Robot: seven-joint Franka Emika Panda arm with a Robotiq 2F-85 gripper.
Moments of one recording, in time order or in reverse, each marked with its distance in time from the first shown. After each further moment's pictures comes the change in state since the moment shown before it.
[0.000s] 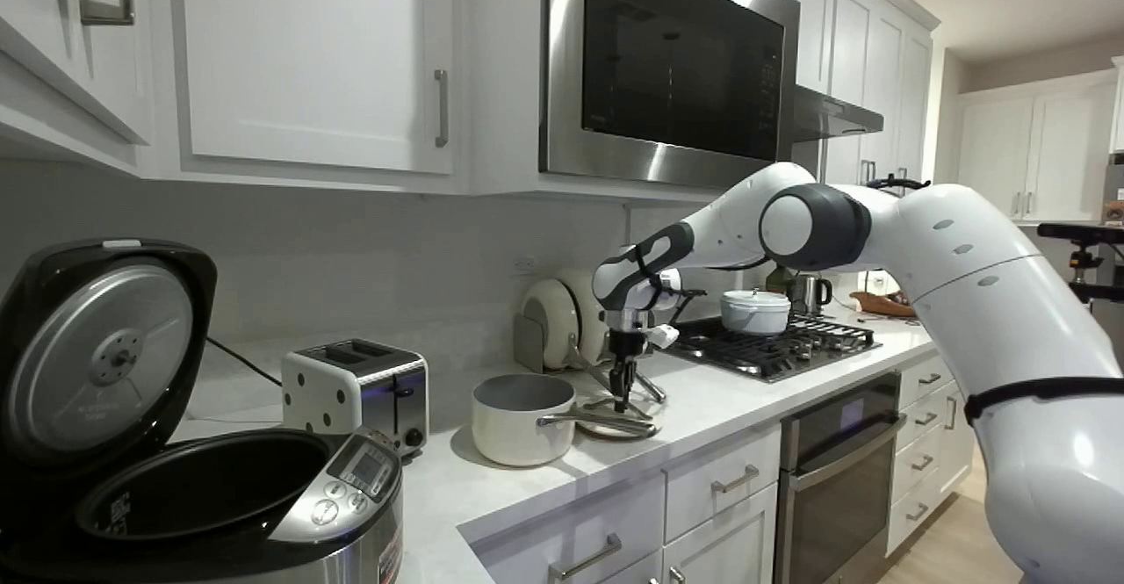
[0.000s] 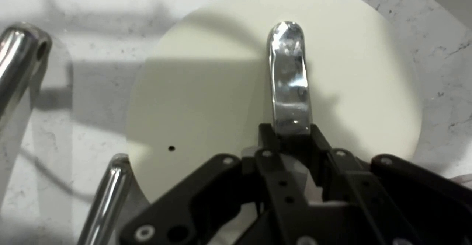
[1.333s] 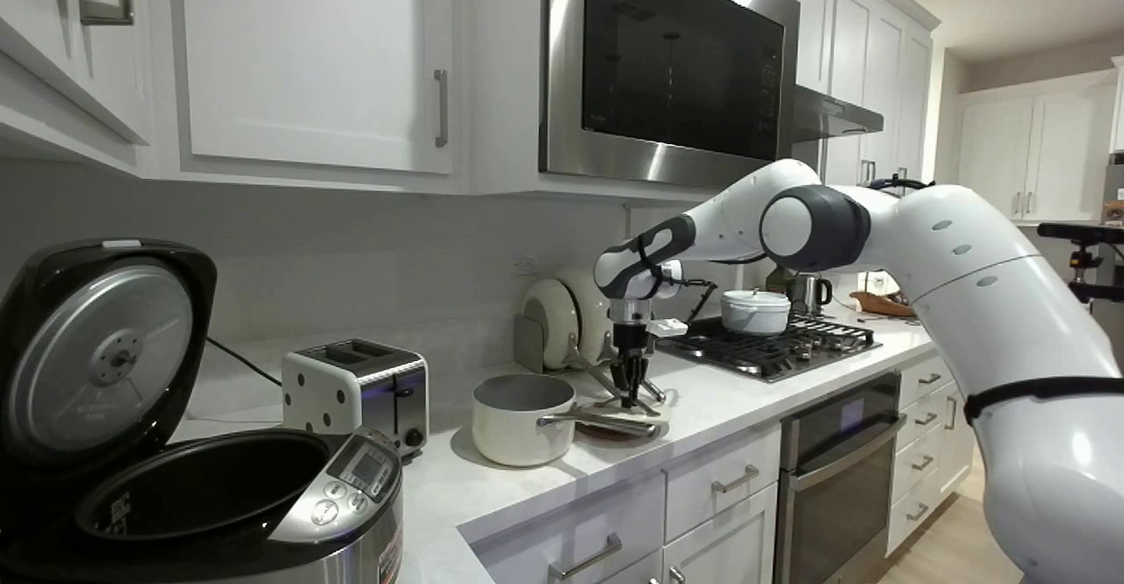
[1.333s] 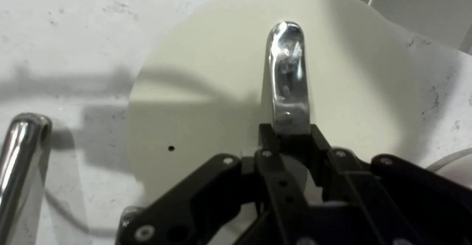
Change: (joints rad) arm -0.011 0.004 0.000 0.064 0.002 -0.162 0.201
